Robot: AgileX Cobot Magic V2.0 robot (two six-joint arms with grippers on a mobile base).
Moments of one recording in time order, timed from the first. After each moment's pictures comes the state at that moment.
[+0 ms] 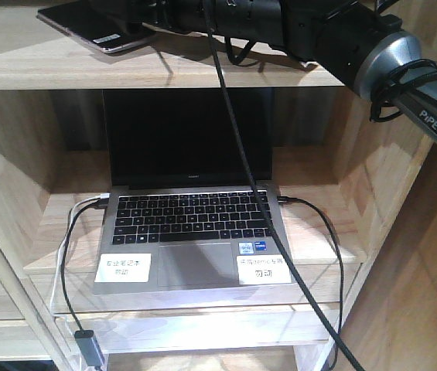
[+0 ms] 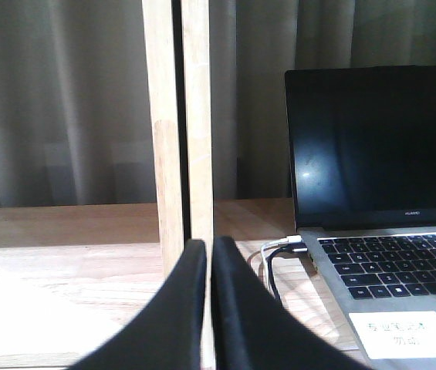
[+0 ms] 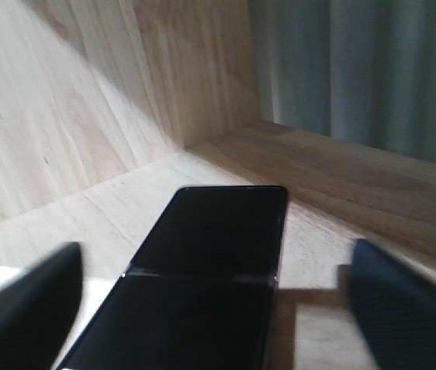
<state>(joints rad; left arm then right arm) 0.02 -0.02 0.03 -0.03 0.08 0.04 0.47 2.04 -2.06 1.24 0.56 -1.06</state>
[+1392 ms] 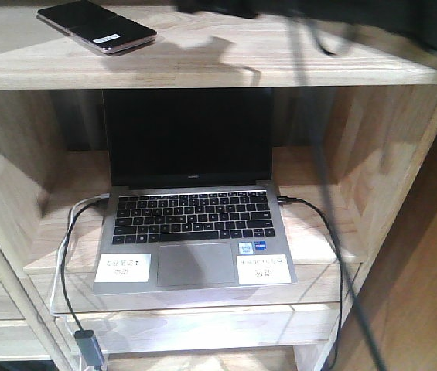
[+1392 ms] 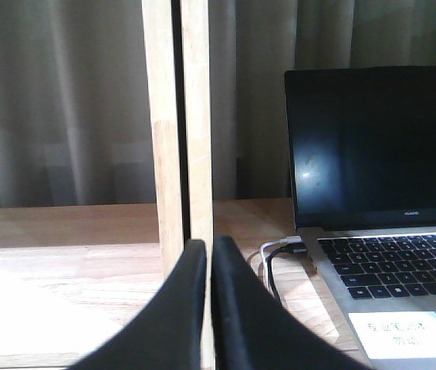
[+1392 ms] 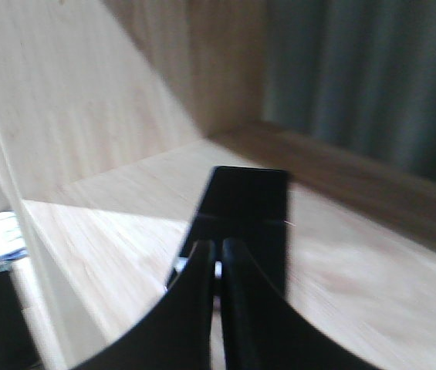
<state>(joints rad) 0.02 -0.02 0.03 -0.03 0.08 0.04 0.47 1.54 -1.60 1.02 0.49 -0.98</state>
